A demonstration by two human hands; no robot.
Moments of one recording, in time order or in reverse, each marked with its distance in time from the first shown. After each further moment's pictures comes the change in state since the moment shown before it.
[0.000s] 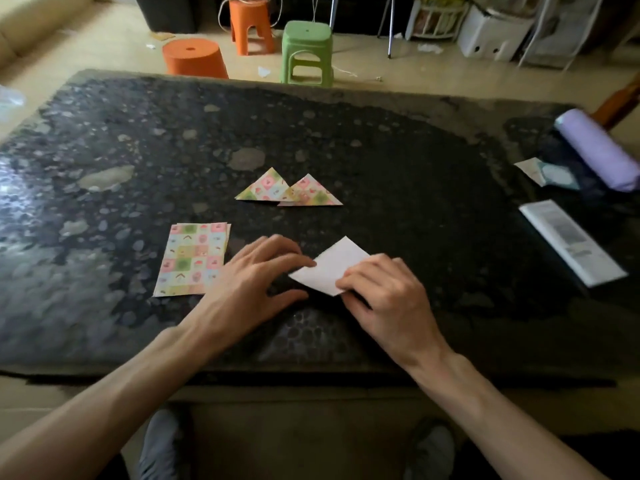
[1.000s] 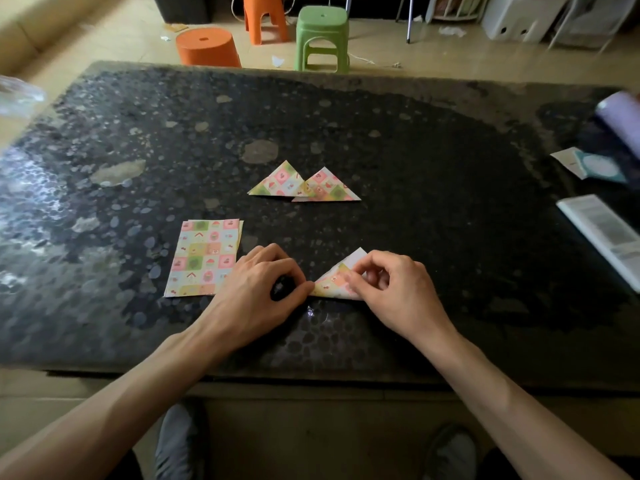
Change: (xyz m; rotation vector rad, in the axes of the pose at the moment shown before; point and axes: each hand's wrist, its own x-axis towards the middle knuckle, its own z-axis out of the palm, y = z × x) left_hand -0.009 -0.005 0.007 -0.053 -0.044 -0.291; right_hand 0.028 0.005 0.020 0.368 -0.206 0.563
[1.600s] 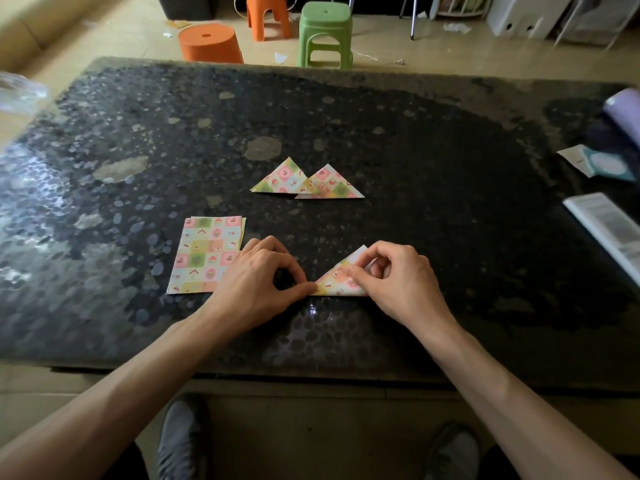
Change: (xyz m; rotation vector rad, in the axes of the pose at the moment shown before) left_hand 0.012 -0.001 -0.006 0.027 -0.100 -0.134; right_hand 0.010 -0.009 0.001 -0.049 -0.042 0.161
